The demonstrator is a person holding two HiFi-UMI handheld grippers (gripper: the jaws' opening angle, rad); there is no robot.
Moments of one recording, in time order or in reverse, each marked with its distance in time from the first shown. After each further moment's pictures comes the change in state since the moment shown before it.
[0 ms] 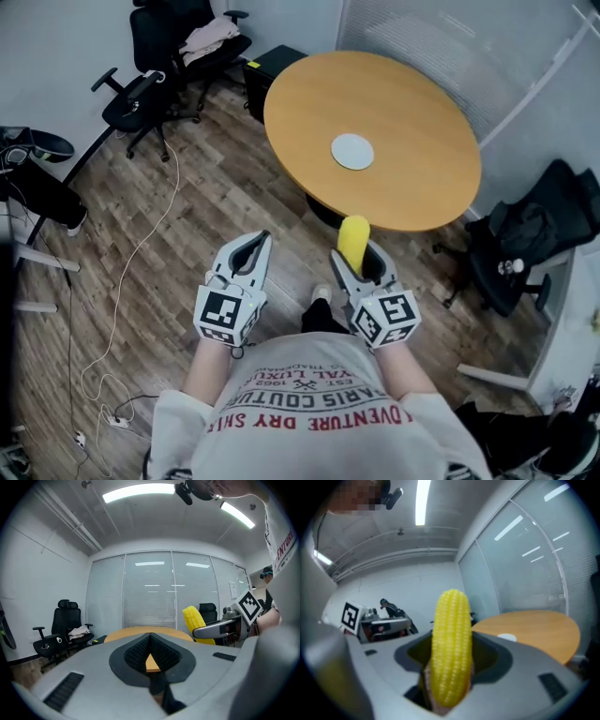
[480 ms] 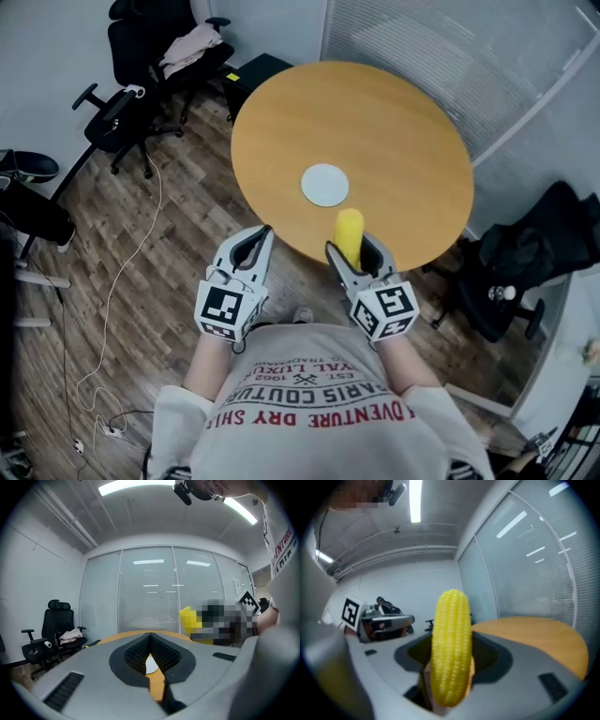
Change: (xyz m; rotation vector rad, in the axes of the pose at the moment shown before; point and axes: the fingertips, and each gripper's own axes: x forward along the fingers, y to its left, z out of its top) left arm 0.177 0.002 0.023 0.011 -0.011 -0.005; right arm 0.081 -0.147 0.051 -0.047 0.022 0.030
